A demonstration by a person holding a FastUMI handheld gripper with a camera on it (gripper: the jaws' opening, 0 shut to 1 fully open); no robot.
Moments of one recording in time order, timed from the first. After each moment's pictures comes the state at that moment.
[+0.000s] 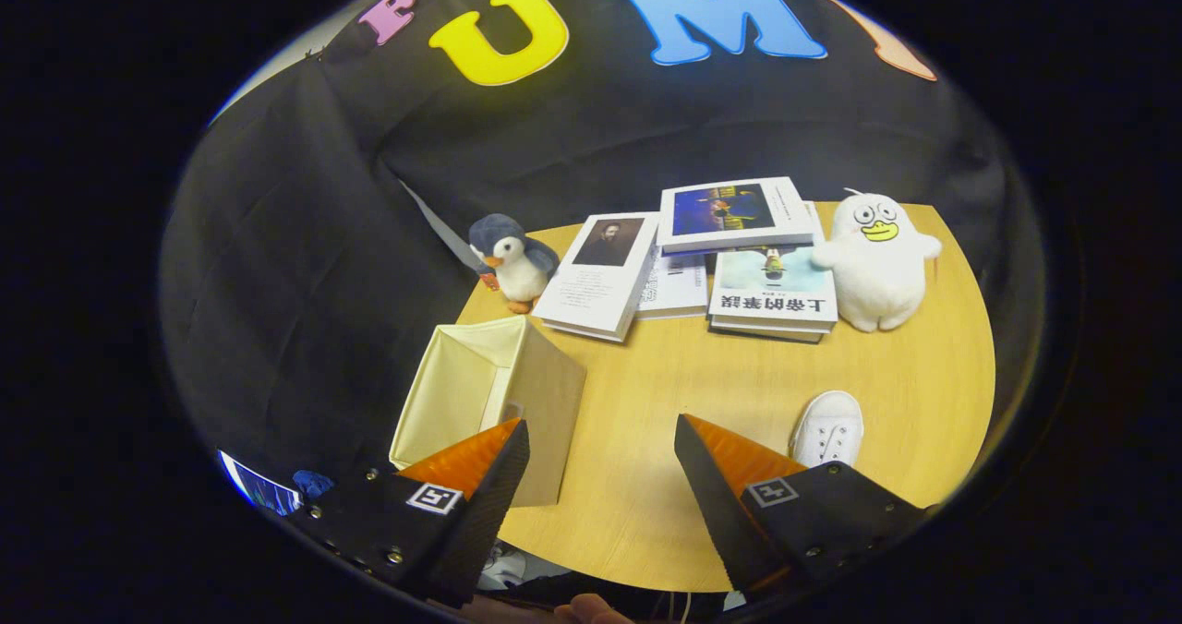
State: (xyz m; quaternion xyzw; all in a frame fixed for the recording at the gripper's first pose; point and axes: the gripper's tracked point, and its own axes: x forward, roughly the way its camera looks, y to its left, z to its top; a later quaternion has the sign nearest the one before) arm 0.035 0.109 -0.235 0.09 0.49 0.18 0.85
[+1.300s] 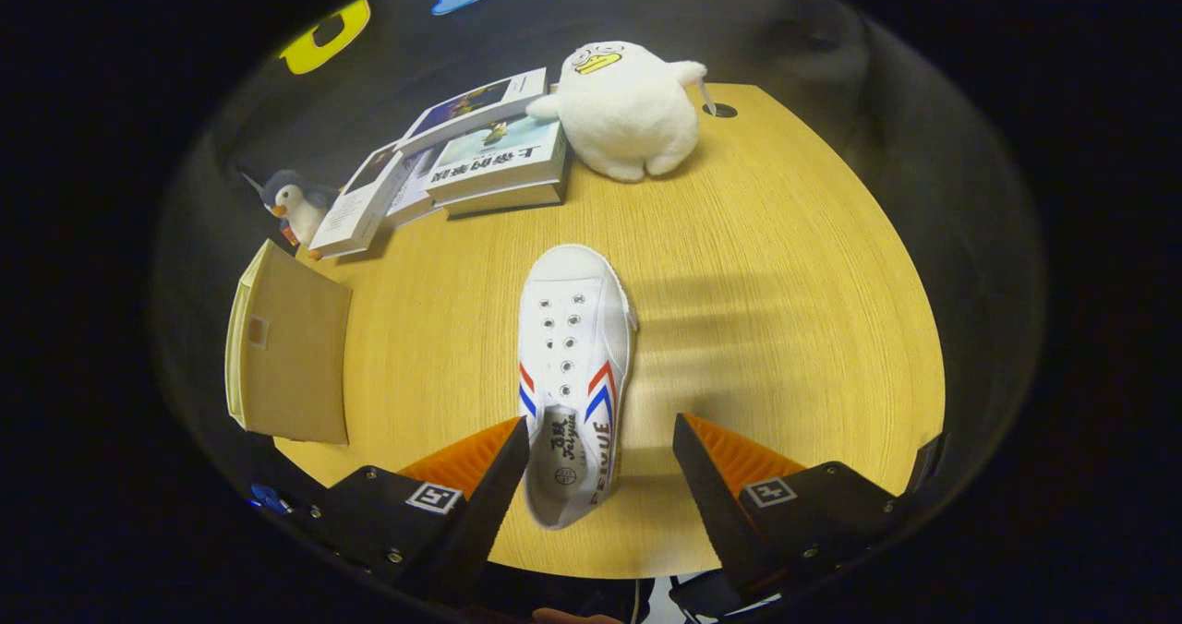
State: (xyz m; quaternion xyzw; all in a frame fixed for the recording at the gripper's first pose) arm -0.035 -0.117 -0.388 0.05 0.59 0.00 0.81
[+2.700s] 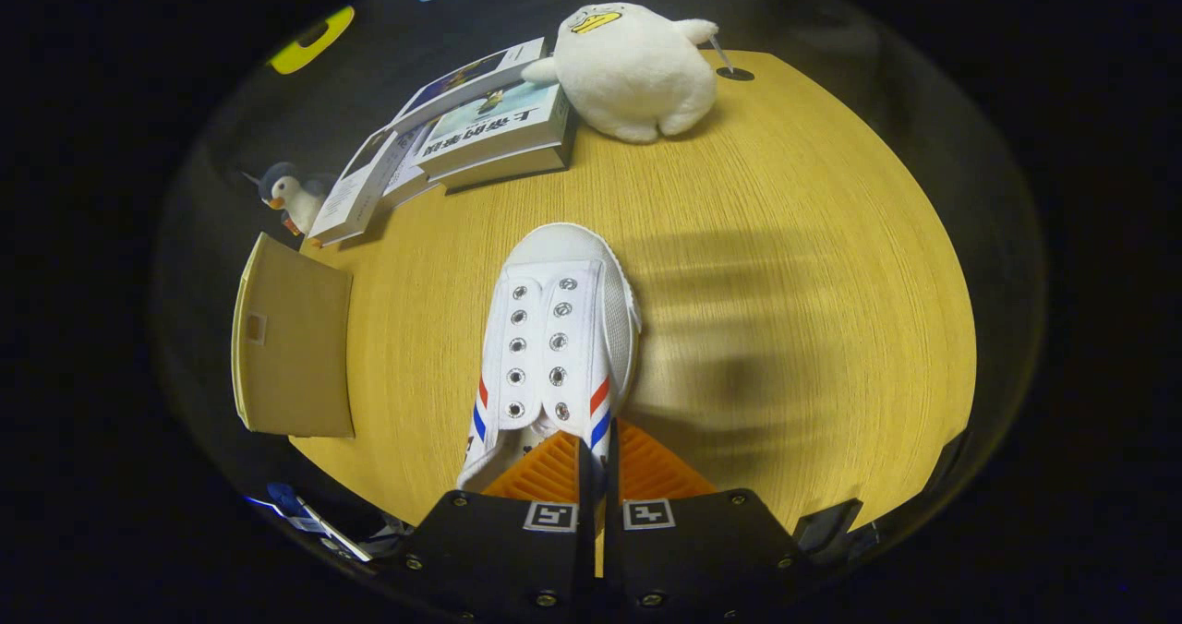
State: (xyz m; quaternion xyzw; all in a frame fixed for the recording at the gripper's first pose) arm -0.040 -0.102 -0.398 0.09 0.62 0.02 0.78
